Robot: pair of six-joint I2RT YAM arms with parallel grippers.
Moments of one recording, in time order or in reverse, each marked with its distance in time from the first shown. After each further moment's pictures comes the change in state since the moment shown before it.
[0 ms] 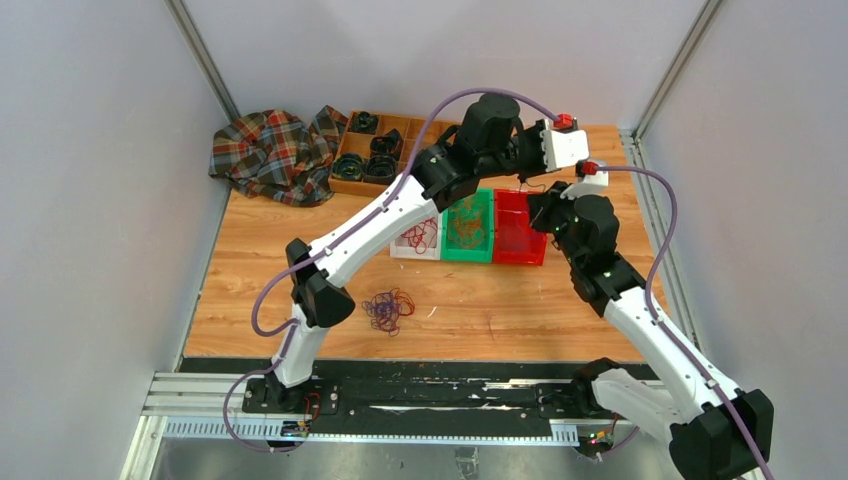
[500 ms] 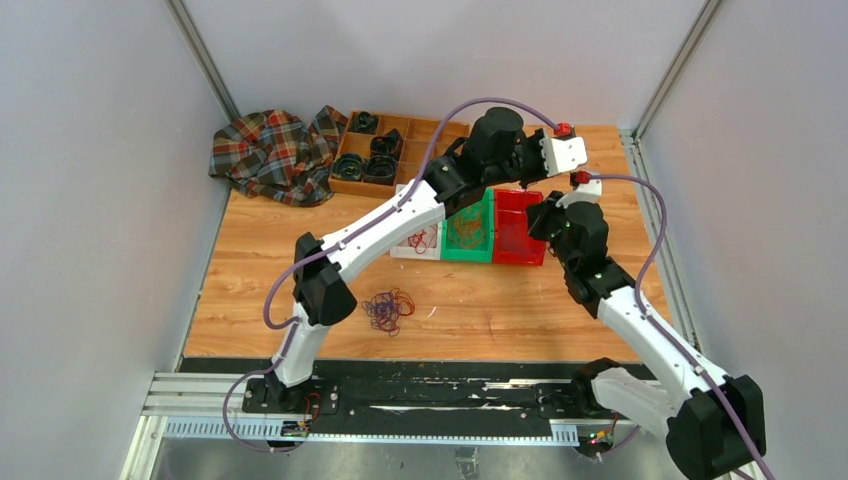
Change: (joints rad) left arm 0.008 0.013 -0.152 0.144 -0.048 -0.021; right arm -0.013 0.031 -0.086 0.054 0.011 0.021
